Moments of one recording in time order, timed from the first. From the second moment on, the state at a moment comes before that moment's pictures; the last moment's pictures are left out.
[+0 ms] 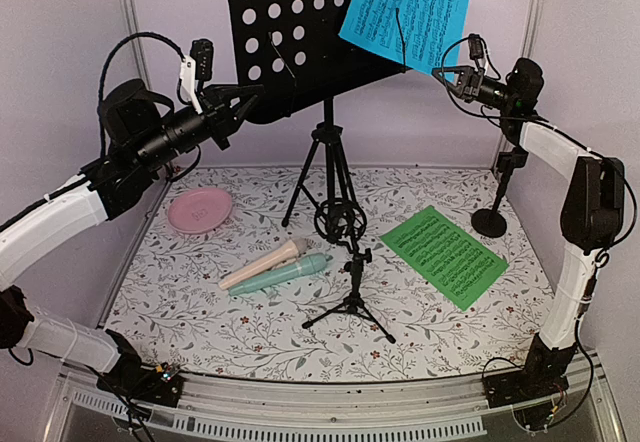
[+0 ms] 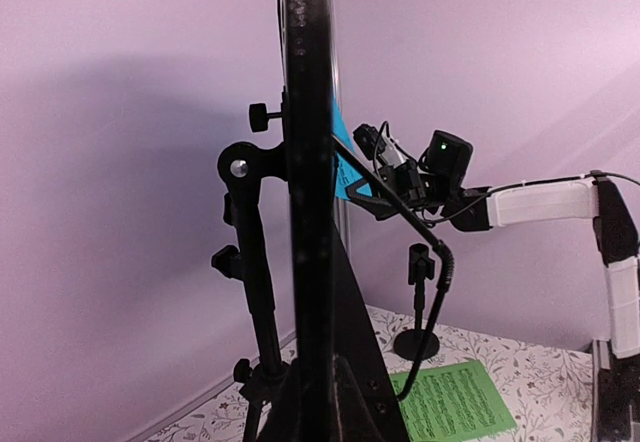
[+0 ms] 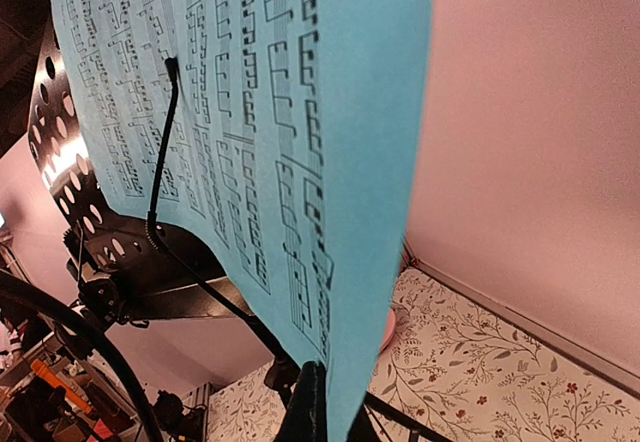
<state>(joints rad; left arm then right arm) -0.63 1.24 1.19 0.27 0.28 -0.01 0.07 1.96 1.79 0.57 -1.11 0.87</state>
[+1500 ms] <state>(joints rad) -0.63 1.24 1.19 0.27 0.28 -0.01 -0.07 1.71 1.52 0.27 -0.82 0.69</state>
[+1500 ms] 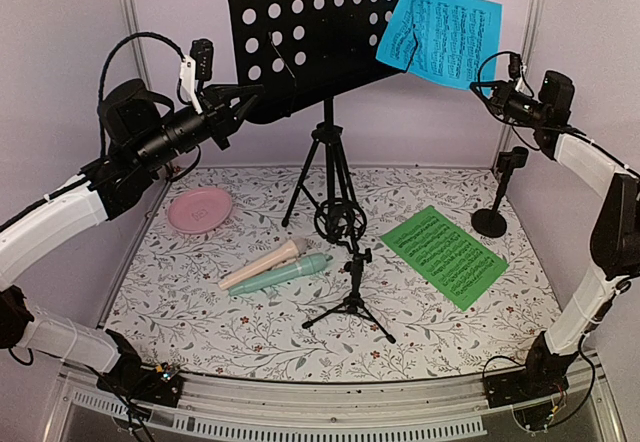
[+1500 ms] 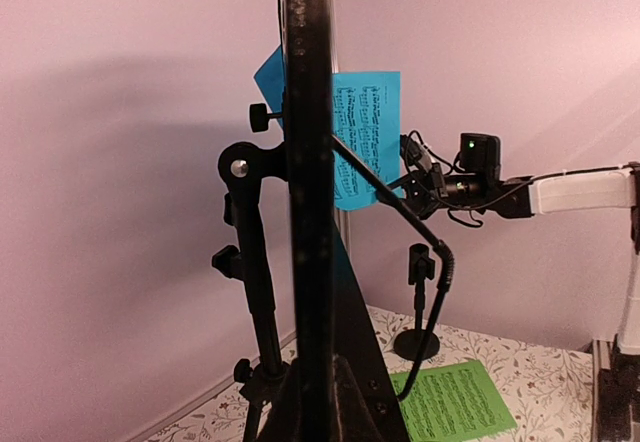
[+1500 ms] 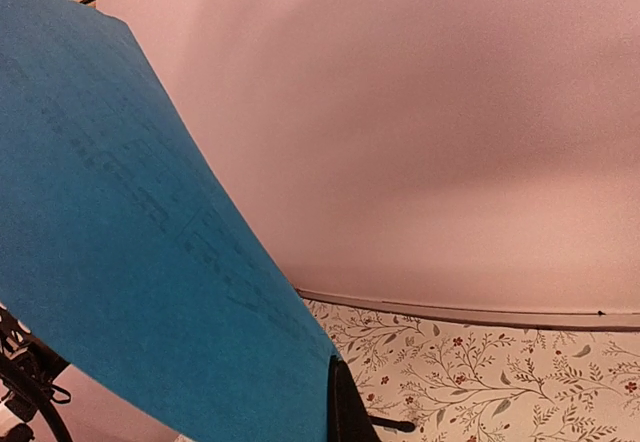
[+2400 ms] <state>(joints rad) -0.63 1.24 1.19 0.27 0.28 -0.01 -0.07 1.47 1.30 0.15 -0.57 0.64</state>
